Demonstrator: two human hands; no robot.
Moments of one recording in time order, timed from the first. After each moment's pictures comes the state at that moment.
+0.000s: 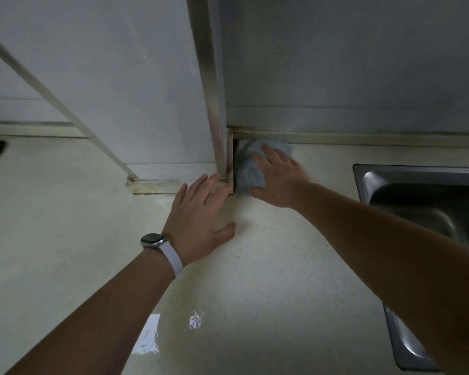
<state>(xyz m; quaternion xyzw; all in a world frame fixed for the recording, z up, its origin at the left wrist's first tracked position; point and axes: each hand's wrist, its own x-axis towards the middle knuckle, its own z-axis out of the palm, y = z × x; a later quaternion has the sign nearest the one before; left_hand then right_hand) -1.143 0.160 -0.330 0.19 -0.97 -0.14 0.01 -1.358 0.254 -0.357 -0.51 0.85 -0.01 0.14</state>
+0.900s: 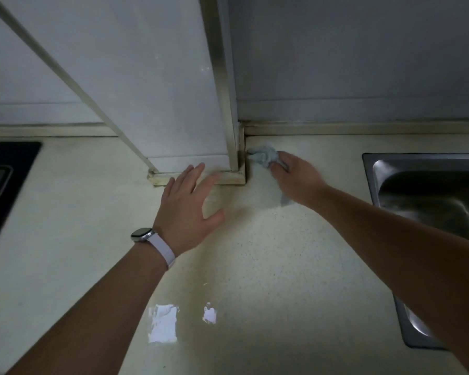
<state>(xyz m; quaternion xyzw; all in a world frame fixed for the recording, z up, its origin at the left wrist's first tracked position) -1.106 0.148 -0.307 0.24 -0.95 -0.17 0.05 -1.324 0.284 -0.321 -0.35 0.85 -0.29 0.27</state>
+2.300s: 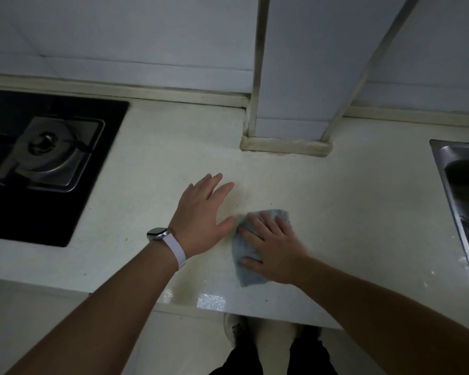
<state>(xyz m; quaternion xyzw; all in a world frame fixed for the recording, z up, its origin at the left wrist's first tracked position) -0.884 0.081 -0.309 0.23 -0.95 -0.22 0.02 -1.012 0.257 -0.379 -0.63 0.75 0.03 0.18</state>
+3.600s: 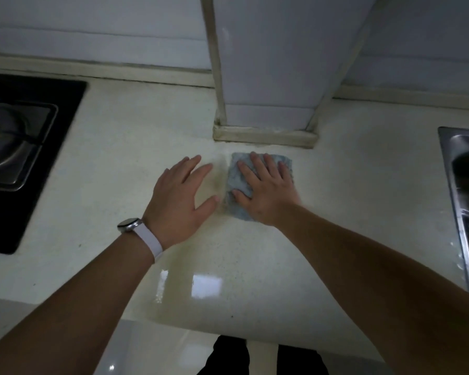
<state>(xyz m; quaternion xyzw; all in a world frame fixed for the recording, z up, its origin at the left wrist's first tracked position) -0.946 0.078 -0.328 0.28 -0.94 -0.22 0.03 -1.132 0.197 -0.405 -0.54 0.83 -0.02 0.14</state>
